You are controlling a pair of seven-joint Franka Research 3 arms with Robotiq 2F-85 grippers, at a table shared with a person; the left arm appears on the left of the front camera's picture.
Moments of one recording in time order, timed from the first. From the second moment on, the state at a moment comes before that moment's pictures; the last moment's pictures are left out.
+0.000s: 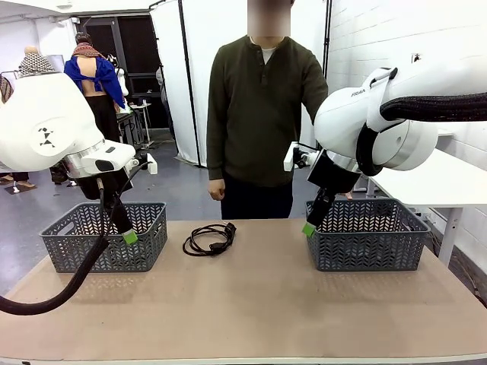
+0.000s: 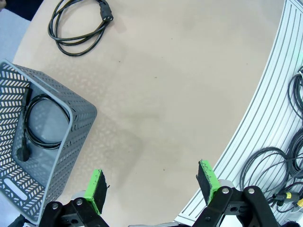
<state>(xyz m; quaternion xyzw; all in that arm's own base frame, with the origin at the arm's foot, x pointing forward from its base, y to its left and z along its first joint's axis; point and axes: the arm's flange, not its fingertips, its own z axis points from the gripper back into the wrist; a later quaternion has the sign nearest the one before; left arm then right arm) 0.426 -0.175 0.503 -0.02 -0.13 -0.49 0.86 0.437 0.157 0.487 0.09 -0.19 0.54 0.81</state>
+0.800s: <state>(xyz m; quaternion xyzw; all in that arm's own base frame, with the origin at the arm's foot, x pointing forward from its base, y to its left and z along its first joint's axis) 0.426 -0.175 0.503 -0.02 -0.13 -0.49 0.86 0.441 0.167 0.492 0.09 -0.19 0.55 0.81</state>
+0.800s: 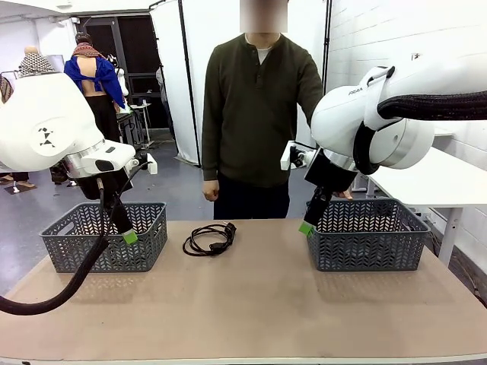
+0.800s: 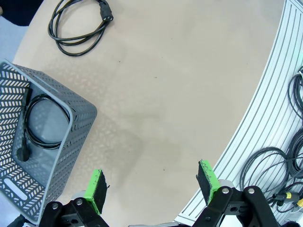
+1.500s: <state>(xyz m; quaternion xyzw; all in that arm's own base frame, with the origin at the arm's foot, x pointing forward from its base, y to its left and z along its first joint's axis) 0.425 -0.176 0.503 -0.02 -0.13 -0.49 0.86 0.502 0.266 0.479 0.03 -0.14 0.72 0.68</state>
